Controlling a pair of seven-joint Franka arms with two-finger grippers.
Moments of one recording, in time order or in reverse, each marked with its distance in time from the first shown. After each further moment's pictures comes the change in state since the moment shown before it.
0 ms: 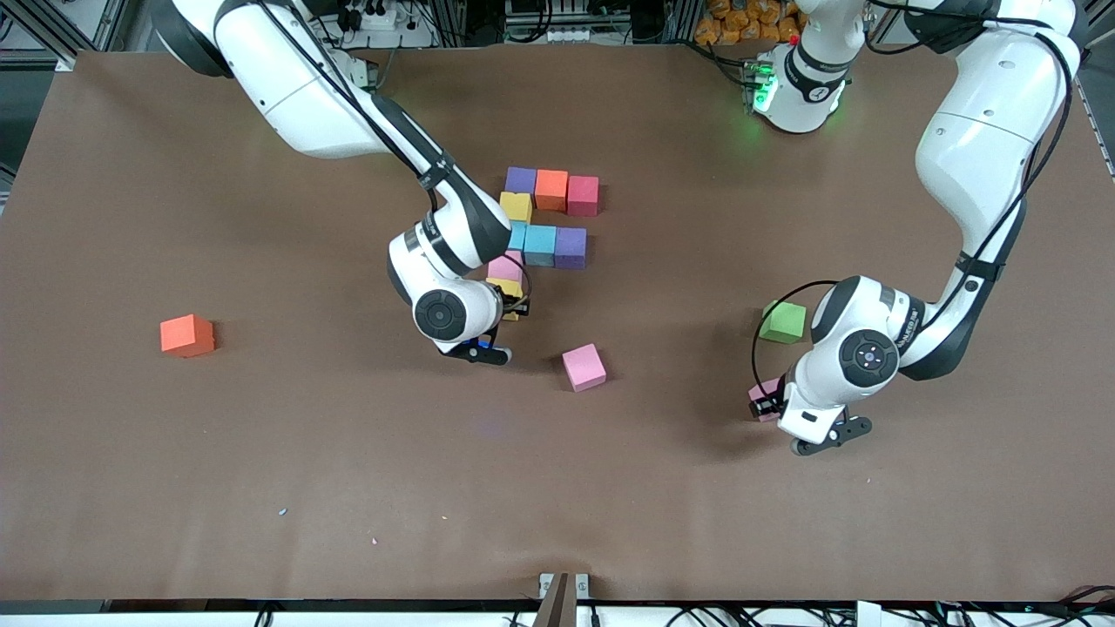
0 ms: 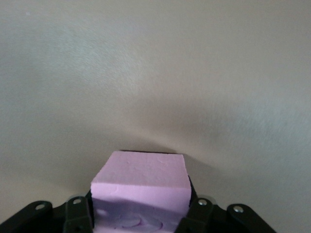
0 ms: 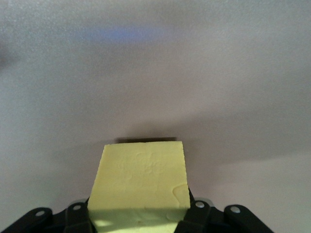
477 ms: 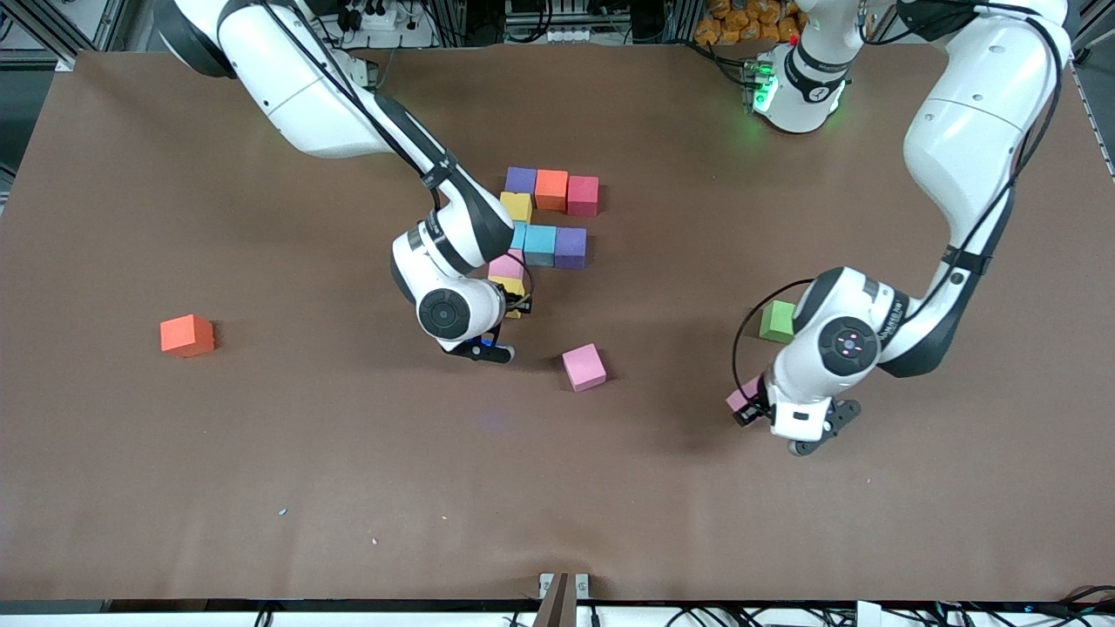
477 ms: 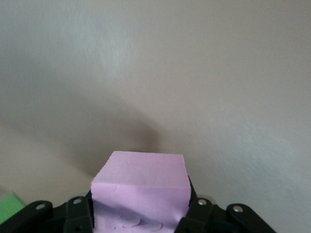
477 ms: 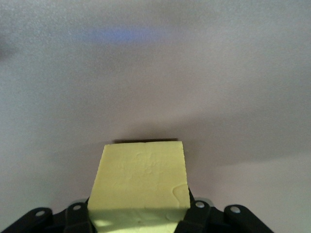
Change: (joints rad) left arm -0.051 -0.022 -0.052 0.011 -0.001 -0.025 -0.371; right arm 0.007 0.004 0.000 0.000 0.002 -0.001 0.000
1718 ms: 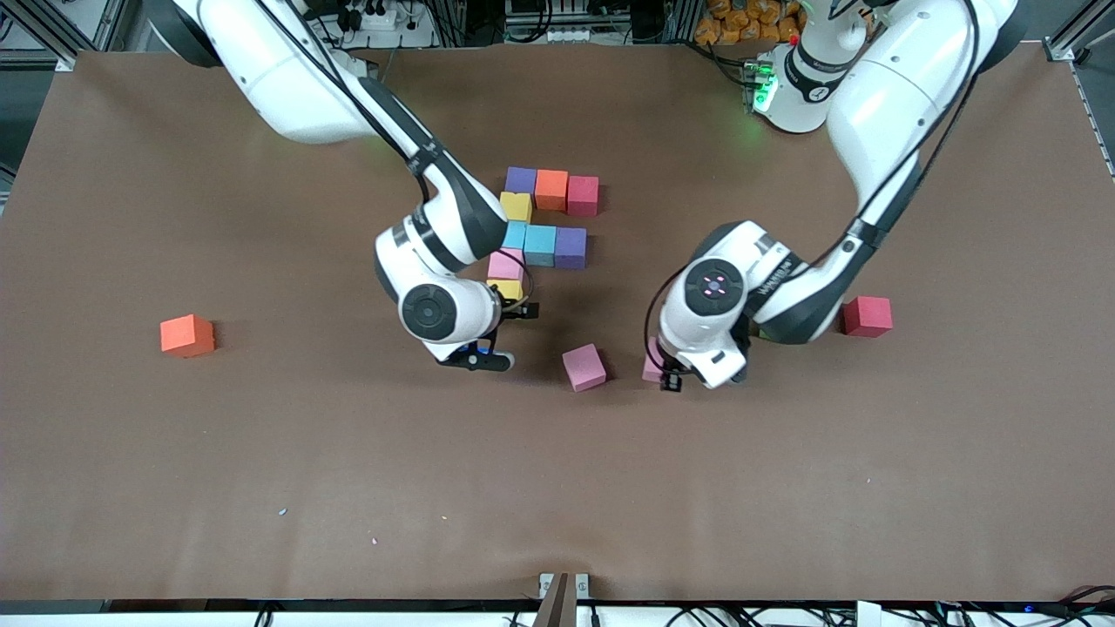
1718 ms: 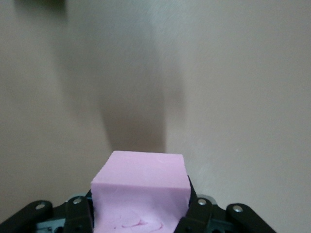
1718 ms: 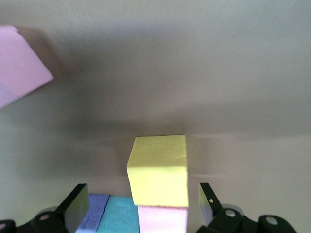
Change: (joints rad) left arm -0.216 -0.029 -0.039 0.001 -0.002 -0.069 -0.970; right arm -0.027 -0.078 -0.020 0.109 -0.021 -0.113 -0.103
